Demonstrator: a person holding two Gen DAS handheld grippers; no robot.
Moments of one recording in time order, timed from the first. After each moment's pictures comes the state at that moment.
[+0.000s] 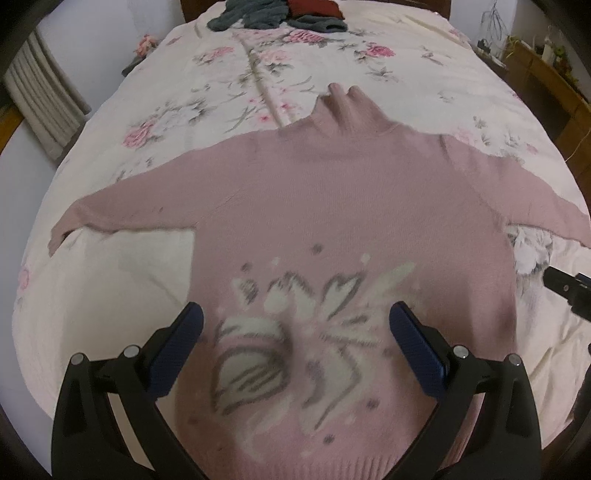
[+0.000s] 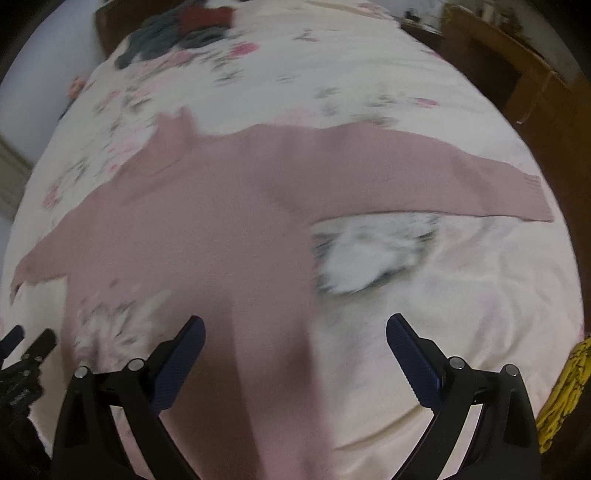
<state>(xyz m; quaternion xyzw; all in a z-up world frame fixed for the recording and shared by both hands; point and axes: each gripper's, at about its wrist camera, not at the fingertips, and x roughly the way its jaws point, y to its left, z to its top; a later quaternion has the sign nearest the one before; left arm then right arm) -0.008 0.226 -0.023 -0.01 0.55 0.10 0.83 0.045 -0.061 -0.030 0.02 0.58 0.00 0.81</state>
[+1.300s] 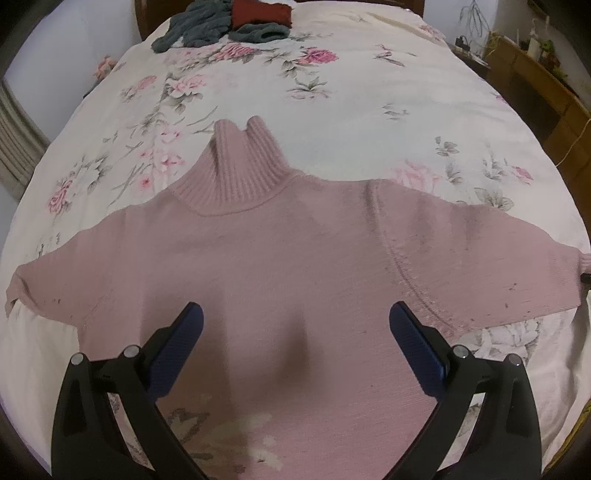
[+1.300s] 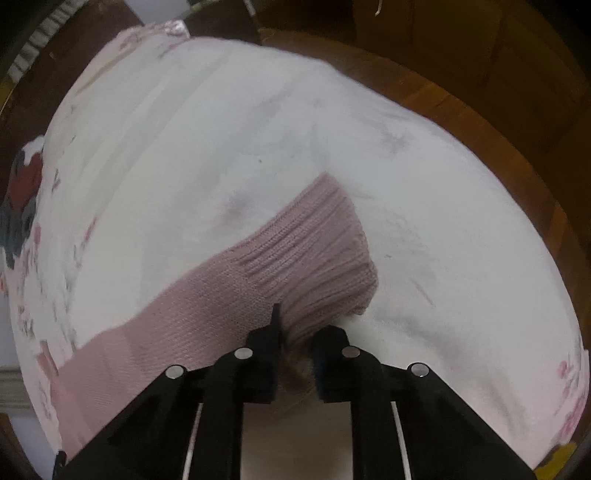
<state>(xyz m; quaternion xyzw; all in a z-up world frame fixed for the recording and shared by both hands) 0.148 0.101 -0.064 -0.01 0.54 0.07 0.84 0.199 -0.483 -0.122 0.26 0.57 -0.17 0.76</state>
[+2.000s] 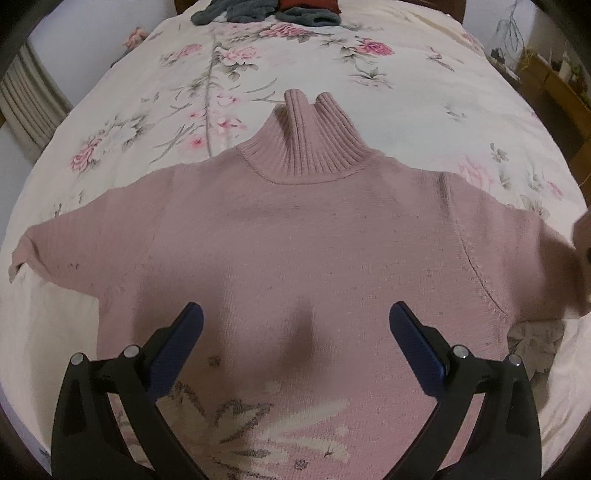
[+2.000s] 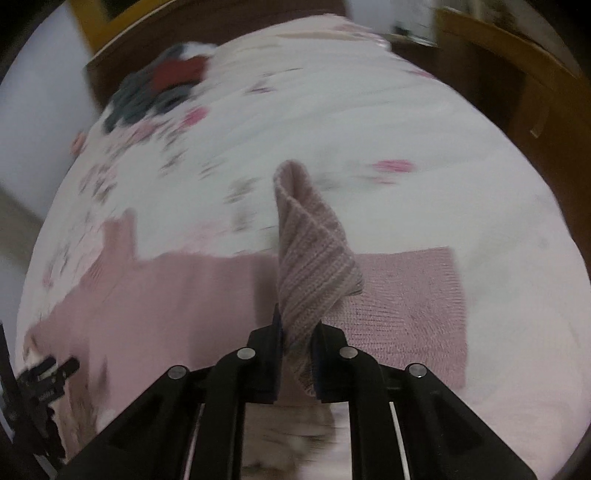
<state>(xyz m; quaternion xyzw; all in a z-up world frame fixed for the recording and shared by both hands) 0.126 0.173 -0.079 -0.05 0.55 0.11 0.82 0.218 -0.176 -0.059 0.07 0.52 0.06 0.85</state>
